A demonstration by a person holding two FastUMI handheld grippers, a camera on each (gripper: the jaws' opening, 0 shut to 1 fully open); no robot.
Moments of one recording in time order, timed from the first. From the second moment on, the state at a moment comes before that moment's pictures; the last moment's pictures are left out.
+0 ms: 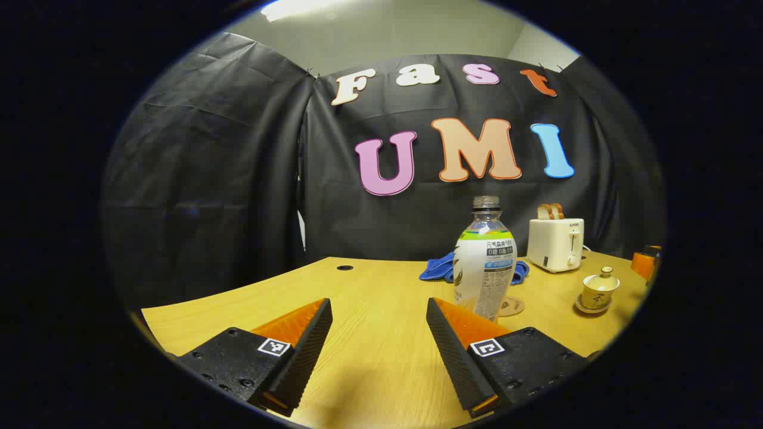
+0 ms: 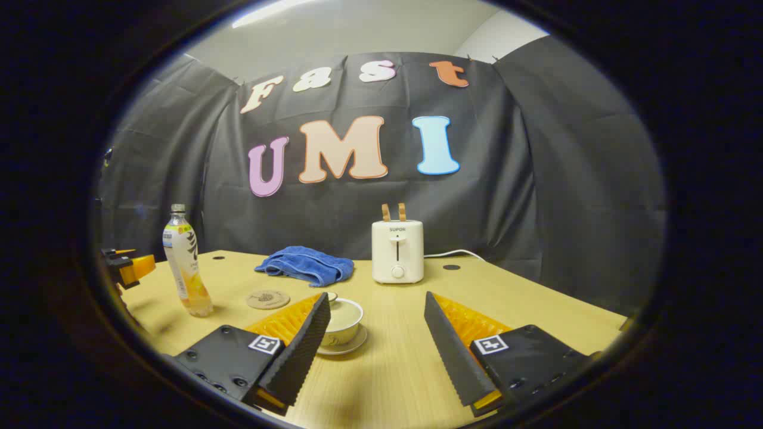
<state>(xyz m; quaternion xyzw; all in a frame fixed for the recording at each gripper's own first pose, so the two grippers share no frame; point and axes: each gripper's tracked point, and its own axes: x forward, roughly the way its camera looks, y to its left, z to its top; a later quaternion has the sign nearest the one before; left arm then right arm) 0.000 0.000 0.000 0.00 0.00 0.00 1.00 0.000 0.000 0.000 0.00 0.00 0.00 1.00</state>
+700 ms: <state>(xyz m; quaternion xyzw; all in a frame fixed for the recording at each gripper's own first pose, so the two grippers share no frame) -0.001 0.005 0.000 0.00 0.00 0.02 1.00 0.000 0.000 0.000 0.00 0.00 0.00 1.00</state>
